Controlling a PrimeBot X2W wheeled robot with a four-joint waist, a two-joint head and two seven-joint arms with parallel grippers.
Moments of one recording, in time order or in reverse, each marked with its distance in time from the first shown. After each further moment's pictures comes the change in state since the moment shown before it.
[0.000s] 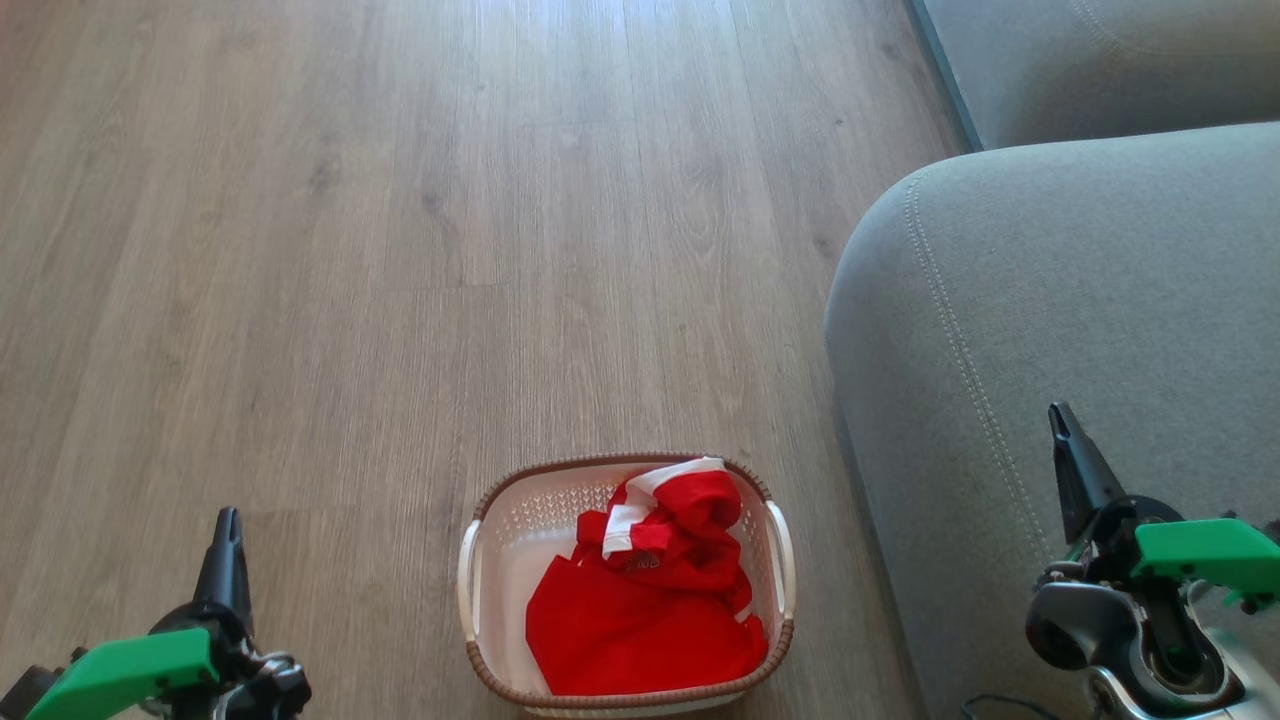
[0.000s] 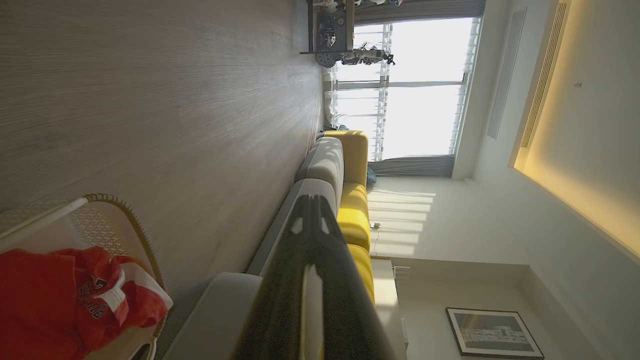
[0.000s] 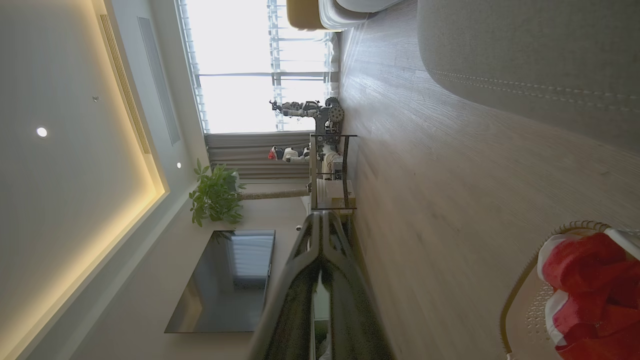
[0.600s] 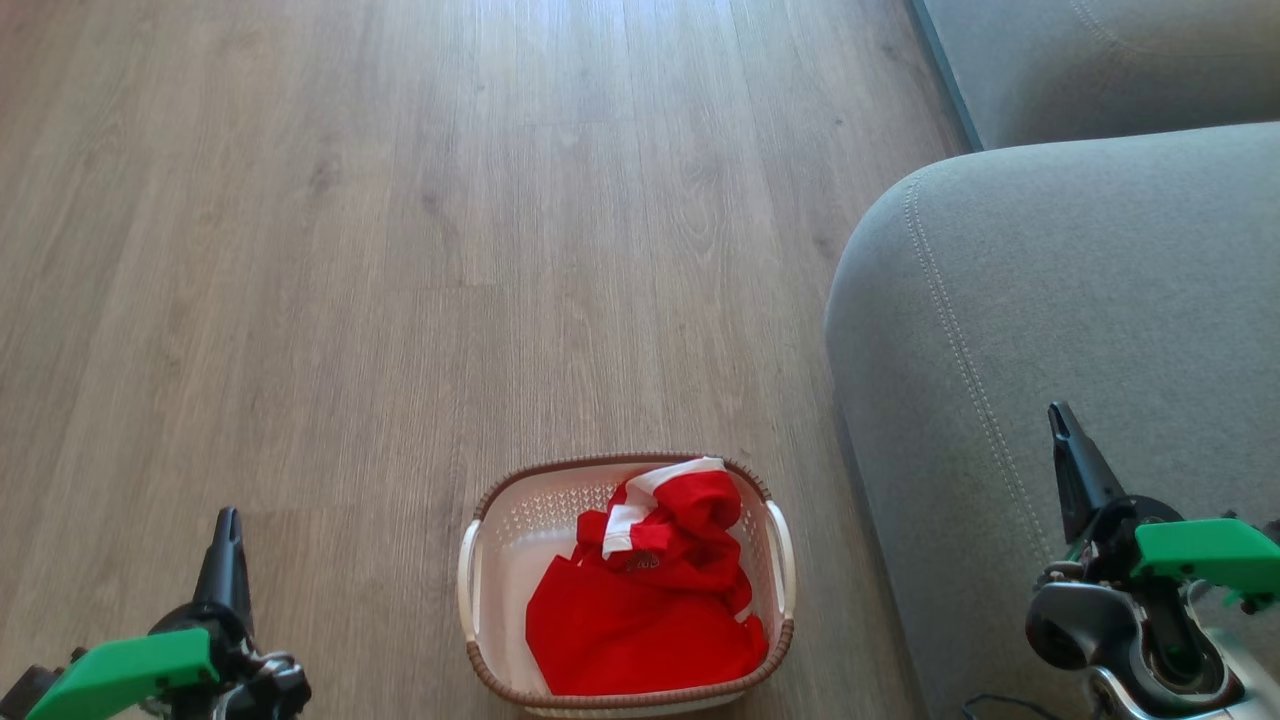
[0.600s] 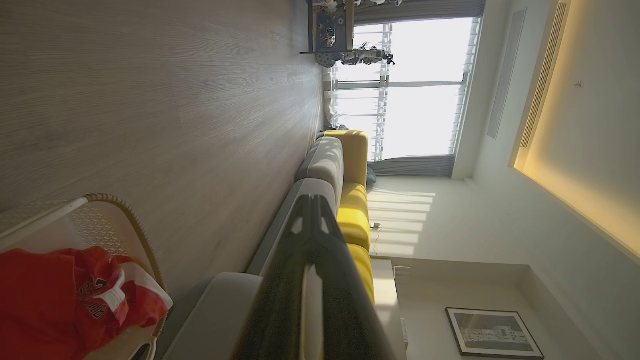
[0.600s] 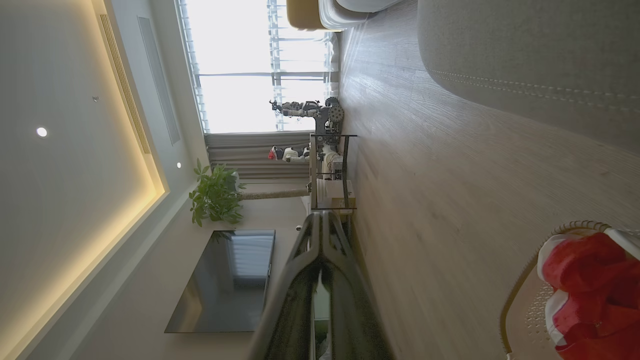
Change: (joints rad) left arm 0.000 0.000 0.000 0.000 0.000 0.000 0.000; right arm 0.000 0.000 0.000 0.000 0.000 0.000 0.000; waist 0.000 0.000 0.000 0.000
